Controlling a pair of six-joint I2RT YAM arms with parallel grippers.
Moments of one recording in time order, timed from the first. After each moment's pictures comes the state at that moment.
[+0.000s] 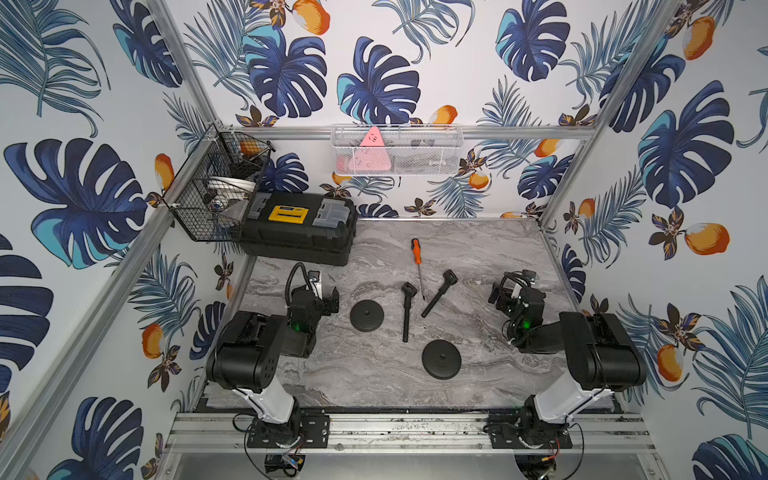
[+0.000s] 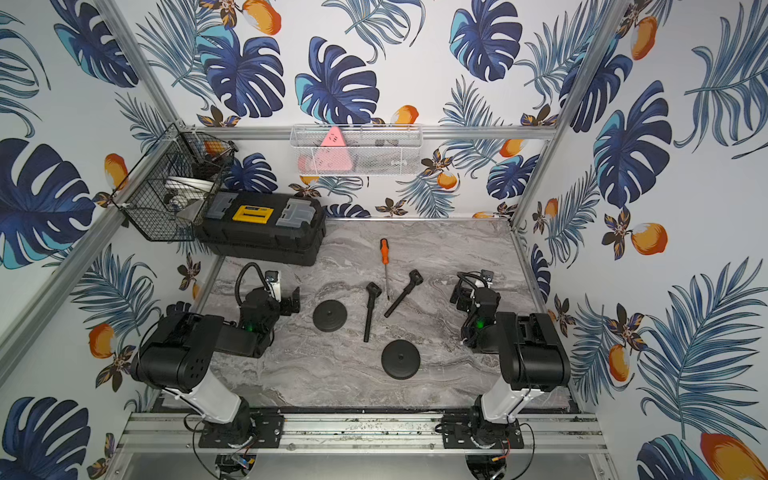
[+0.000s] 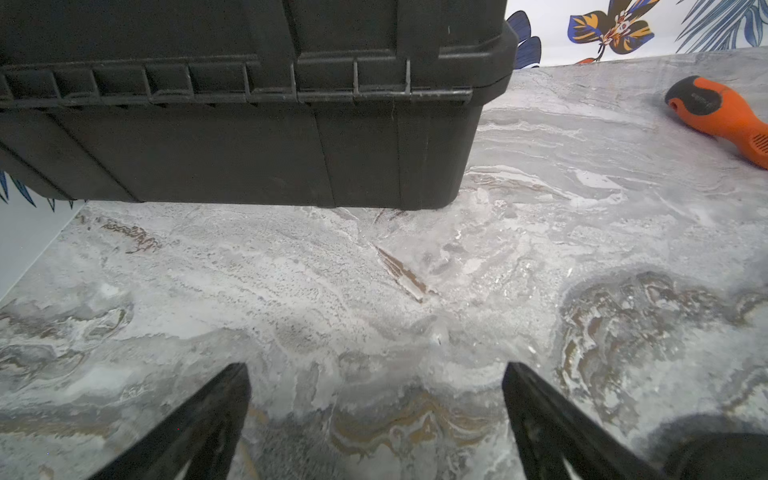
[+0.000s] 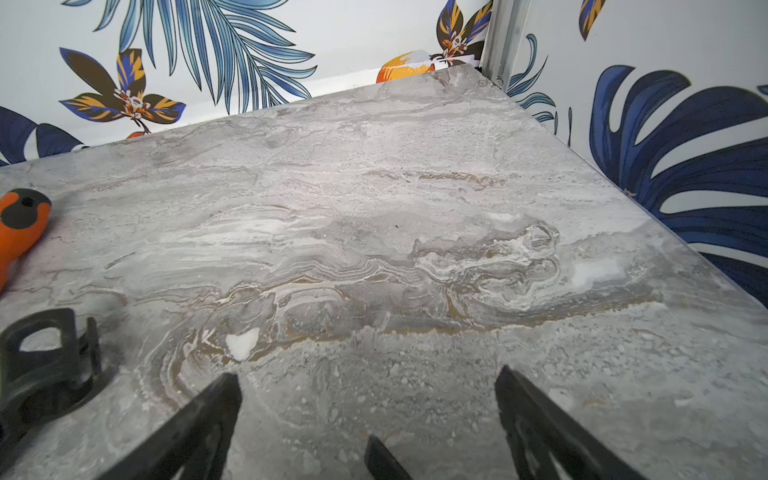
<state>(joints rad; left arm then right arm) -0.05 1.65 0.37 0.91 -0.10 0.02 -0.03 1.66 0.40 0.87 0.14 0.16</state>
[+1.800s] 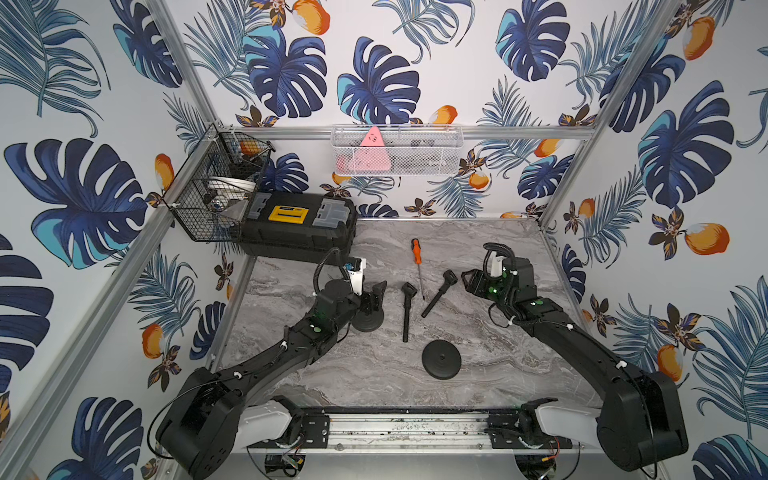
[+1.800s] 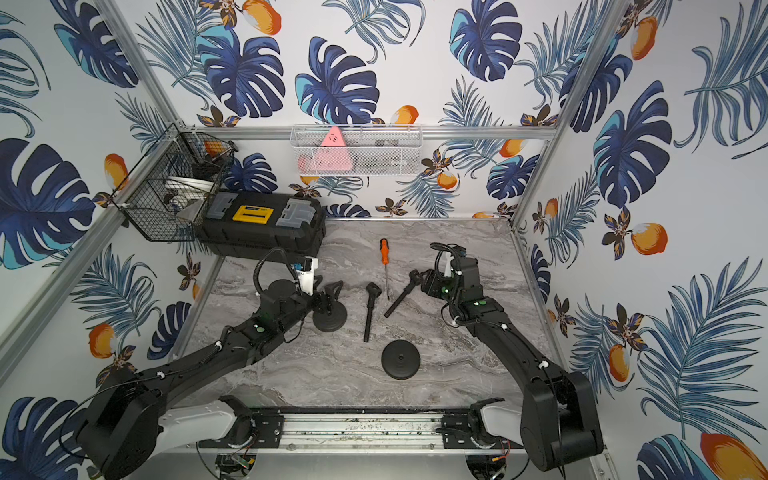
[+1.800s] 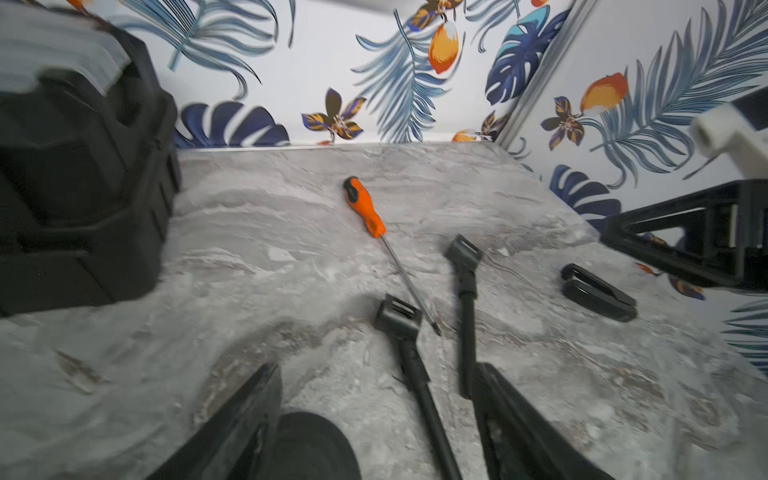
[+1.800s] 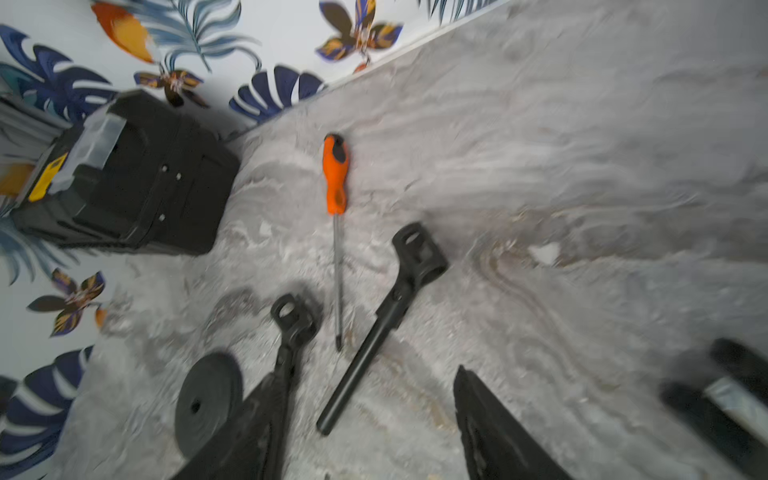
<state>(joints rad) -0.53 1.22 0.60 0.31 0.00 -0.32 0.27 1.26 0.78 -0.15 -0.15 0.53</state>
